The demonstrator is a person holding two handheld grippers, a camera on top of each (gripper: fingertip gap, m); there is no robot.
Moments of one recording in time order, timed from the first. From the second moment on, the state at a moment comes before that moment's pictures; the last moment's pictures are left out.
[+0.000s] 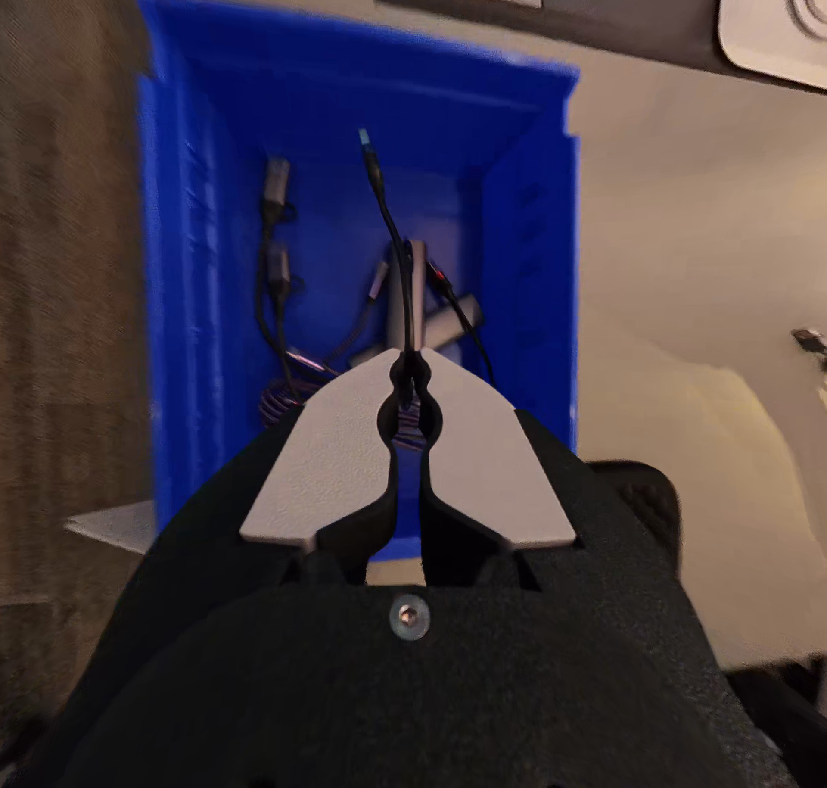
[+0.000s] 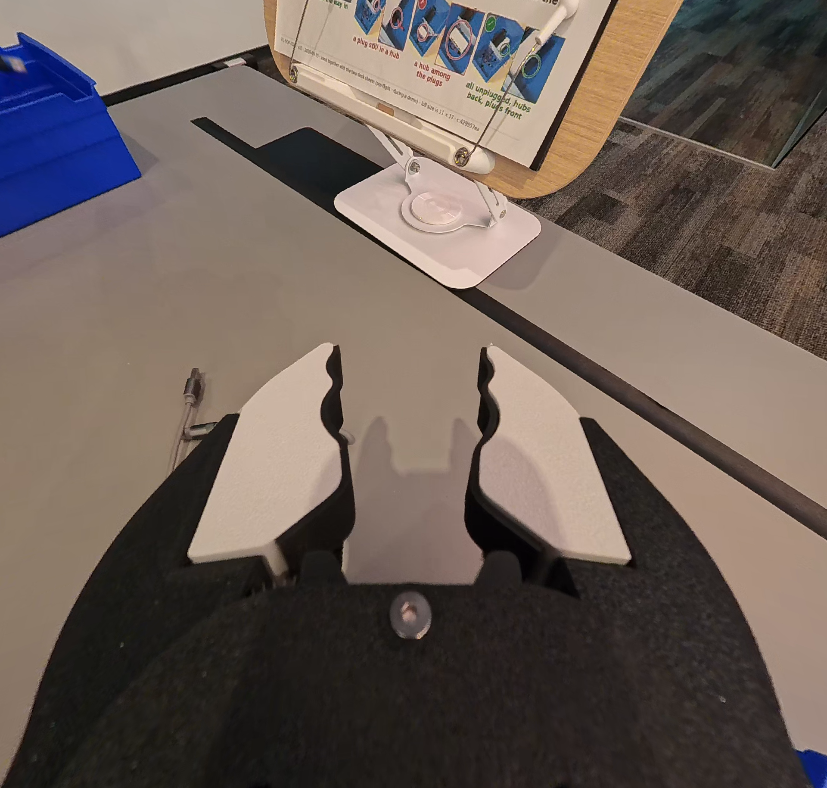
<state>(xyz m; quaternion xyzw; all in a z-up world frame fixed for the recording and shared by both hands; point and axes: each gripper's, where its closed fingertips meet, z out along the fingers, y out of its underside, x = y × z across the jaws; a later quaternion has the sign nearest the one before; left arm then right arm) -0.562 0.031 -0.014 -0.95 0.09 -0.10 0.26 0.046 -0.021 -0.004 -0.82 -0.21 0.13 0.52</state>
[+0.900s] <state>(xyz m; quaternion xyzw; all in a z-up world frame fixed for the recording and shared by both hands) -0.572 0.050 -0.058 -0.95 0.21 -0.02 0.23 0.043 -0.015 -0.027 -0.84 -0.22 0.10 0.49</state>
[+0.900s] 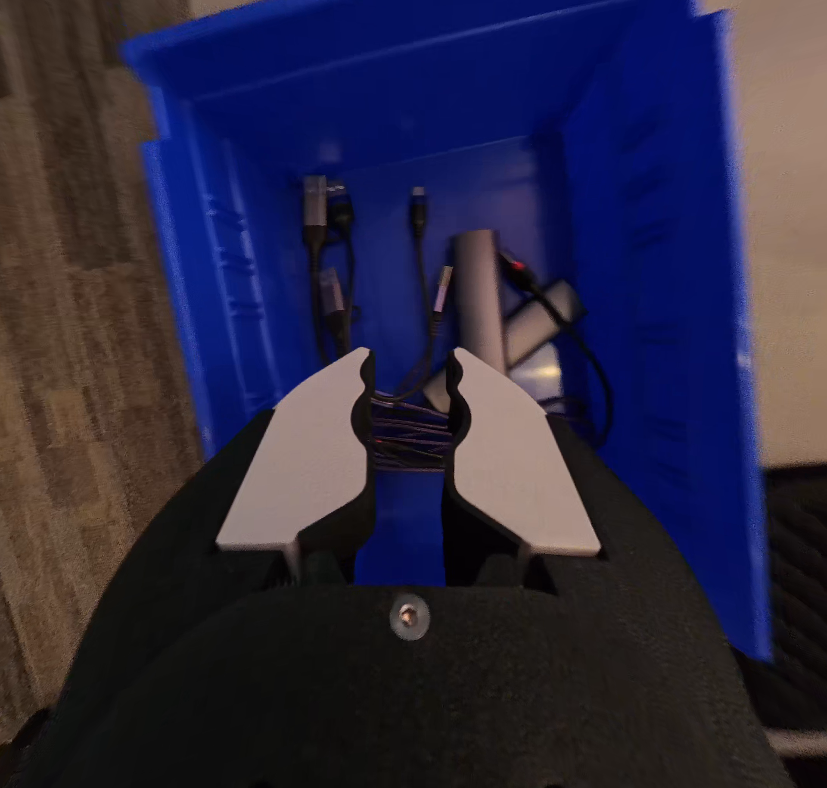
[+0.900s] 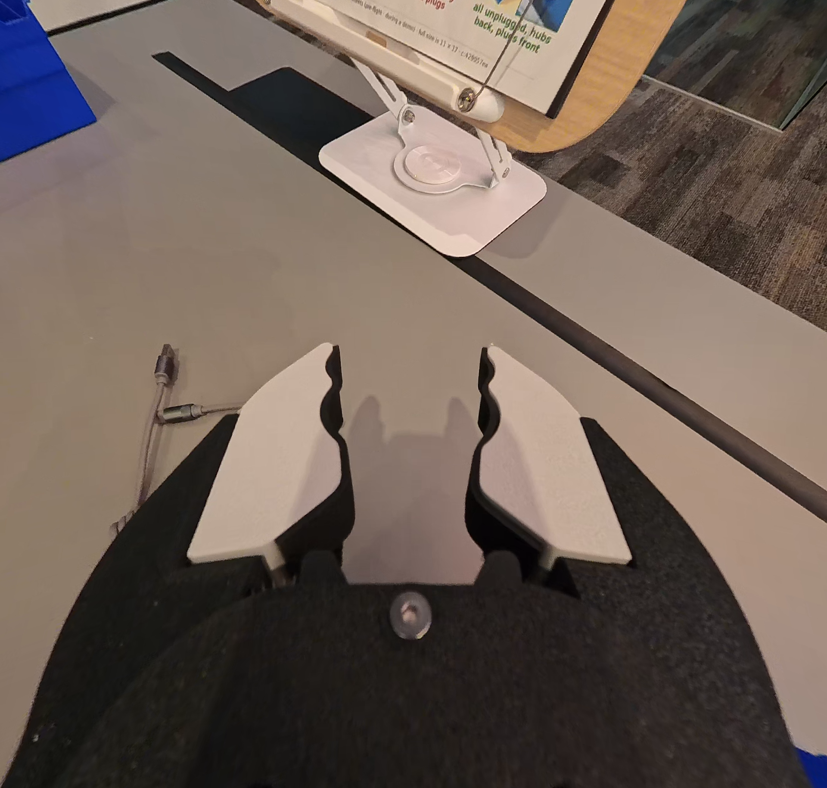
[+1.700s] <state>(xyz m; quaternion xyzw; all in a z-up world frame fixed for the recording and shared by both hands) -0.544 0.034 -0.121 -0.97 0.23 0.01 0.08 0.037 -0.014 -0.032 -0.84 -0.23 0.10 0.48</state>
